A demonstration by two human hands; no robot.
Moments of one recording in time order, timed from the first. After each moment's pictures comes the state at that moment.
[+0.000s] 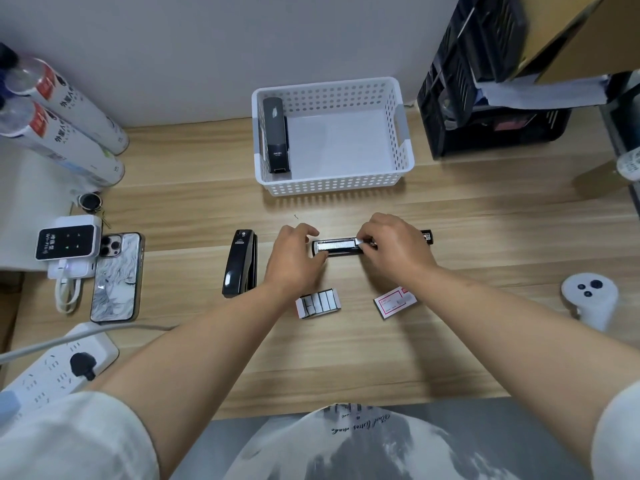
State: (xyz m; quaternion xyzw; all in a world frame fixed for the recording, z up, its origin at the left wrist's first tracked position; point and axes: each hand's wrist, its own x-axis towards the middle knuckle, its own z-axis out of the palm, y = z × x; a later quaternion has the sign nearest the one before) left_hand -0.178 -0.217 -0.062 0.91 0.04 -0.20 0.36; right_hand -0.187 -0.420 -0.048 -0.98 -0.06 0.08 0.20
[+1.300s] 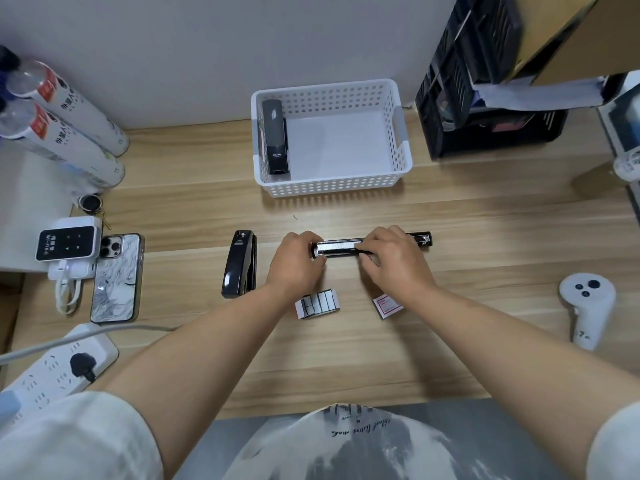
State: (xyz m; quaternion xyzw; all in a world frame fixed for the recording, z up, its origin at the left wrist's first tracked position) left_hand -0.178 -0.219 -0.061 0.92 0.02 -0.22 0.33; right_hand -0.214 -0.421 -0.057 -0.97 -0.07 0.02 0.24
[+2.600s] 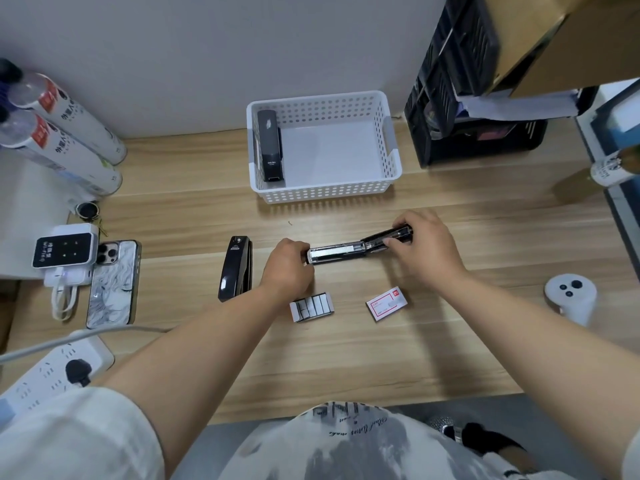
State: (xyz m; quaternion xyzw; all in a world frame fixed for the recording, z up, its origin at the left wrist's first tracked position) left_hand -0.176 -0.215 -0.061 0.92 0.02 -0.27 0.30; right_hand -0.198 -0.467 -0.025 -0.95 0.12 0.06 0.28
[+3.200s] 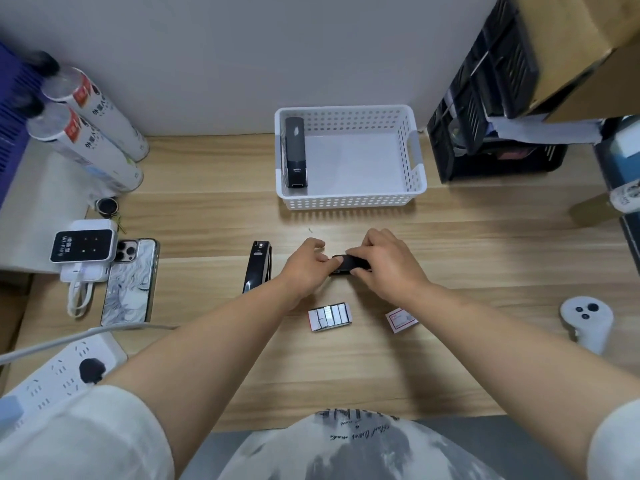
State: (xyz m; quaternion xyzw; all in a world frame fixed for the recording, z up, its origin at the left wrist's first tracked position) left_hand -0.164 -0.206 -0.048 0.78 0.15 -0.35 0.50; right_hand -0.184 -0.386 -0.034 -0.97 -0.11 0.14 0.15
